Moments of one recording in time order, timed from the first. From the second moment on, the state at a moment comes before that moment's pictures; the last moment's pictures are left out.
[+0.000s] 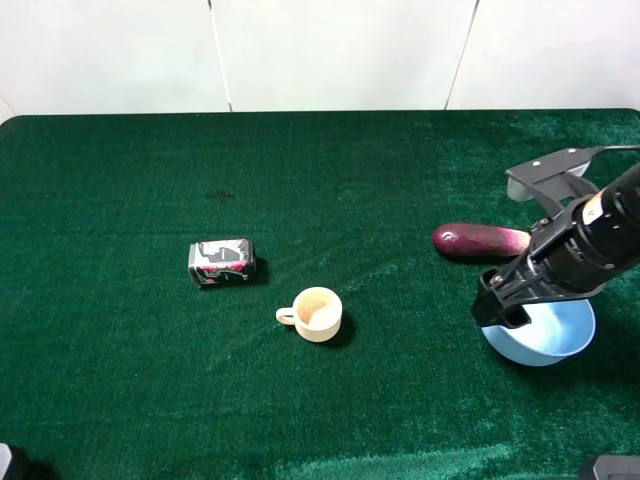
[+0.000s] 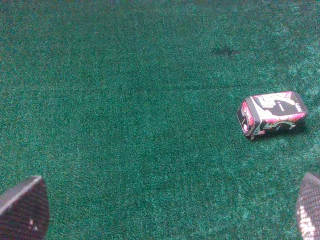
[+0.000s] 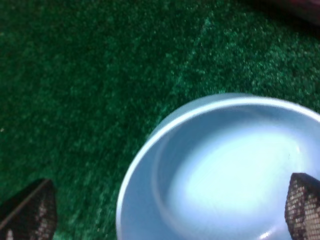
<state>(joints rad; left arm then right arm) -0.17 -0.01 -0.50 0.02 1.06 -0.13 0.38 1.40 -0.52 0.09 0.59 -0.11</state>
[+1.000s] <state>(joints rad) -0.17 -0.01 -0.50 0.02 1.06 -0.13 0.38 1.59 -0.52 0.09 0.47 -0.08</state>
